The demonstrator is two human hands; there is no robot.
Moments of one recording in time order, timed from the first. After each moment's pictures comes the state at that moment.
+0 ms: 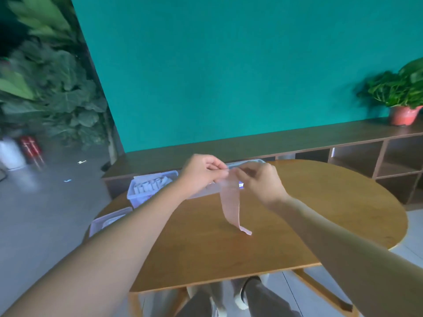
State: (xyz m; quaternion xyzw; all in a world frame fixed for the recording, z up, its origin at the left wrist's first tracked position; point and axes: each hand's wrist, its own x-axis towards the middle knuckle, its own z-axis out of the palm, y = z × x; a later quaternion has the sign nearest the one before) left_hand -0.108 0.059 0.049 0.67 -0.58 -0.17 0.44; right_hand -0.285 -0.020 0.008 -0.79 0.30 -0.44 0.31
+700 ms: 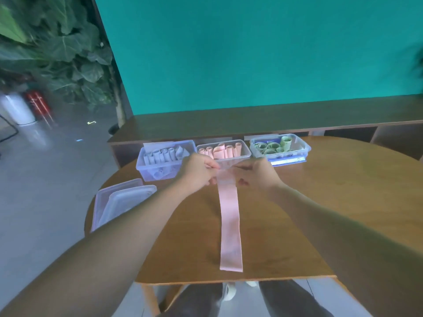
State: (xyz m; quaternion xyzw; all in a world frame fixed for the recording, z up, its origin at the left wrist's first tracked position) left_hand 0.007 0.029 -0.054 0.76 -0.48 -0.18 0.40; right_hand -0.165 -0.067 -0.068 -0.78 0.36 -0.27 0.44
